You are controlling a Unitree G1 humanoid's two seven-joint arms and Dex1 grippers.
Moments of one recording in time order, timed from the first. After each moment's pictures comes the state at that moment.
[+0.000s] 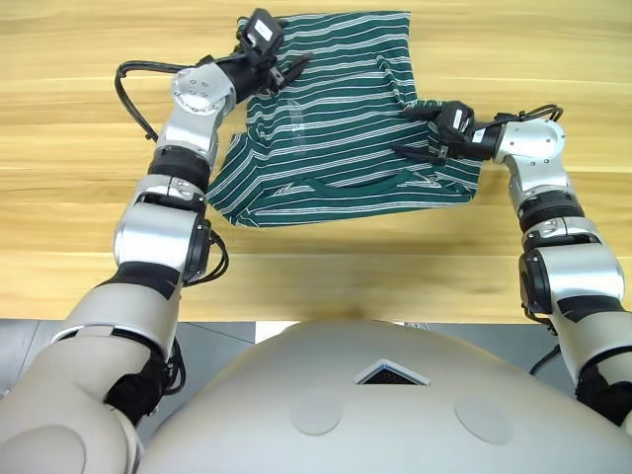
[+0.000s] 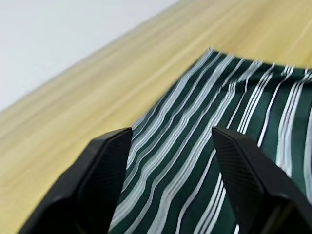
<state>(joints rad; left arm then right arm) -0.80 0.25 -0.19 1.15 0.10 -0.33 -0.56 -0.49 -0.42 0.16 1.00 0.03 -0.62 1.20</state>
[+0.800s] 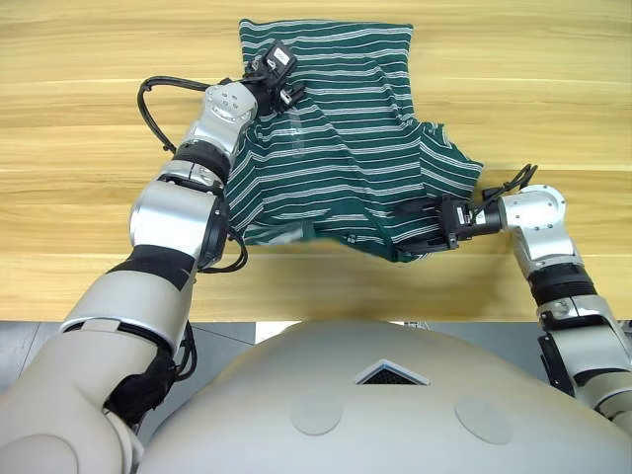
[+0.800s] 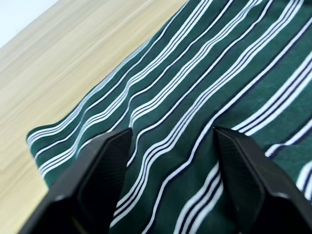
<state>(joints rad) -0.85 0.19 -0.16 1.33 0.21 -0.24 -0.39 -0.05 -0.58 0.25 0.41 0.23 -0.48 1.56</state>
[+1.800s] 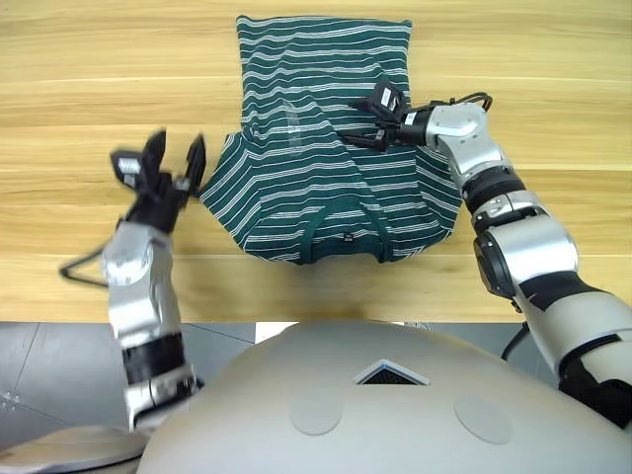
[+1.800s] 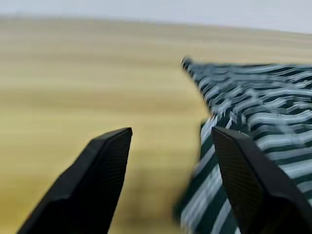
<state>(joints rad) 0.54 0.14 0.33 -0.49 -0.36 0.32 -0.38 -0.75 -0.18 0.25 1.18 -0.06 -0.25 0.86</state>
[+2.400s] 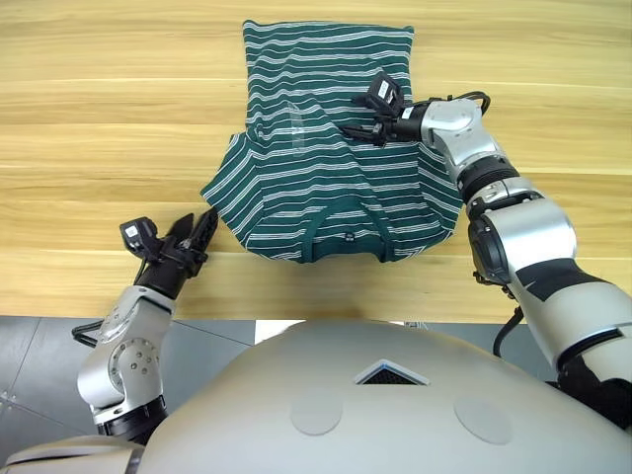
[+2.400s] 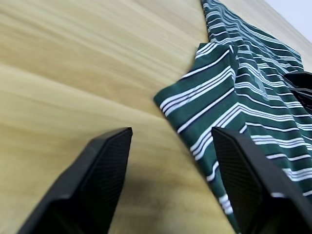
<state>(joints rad) 0.59 0.18 0.34 -0.47 -0.66 0.61 -0.34 -0.76 -0.16 0.20 1.24 -0.10 -0.30 0.85</state>
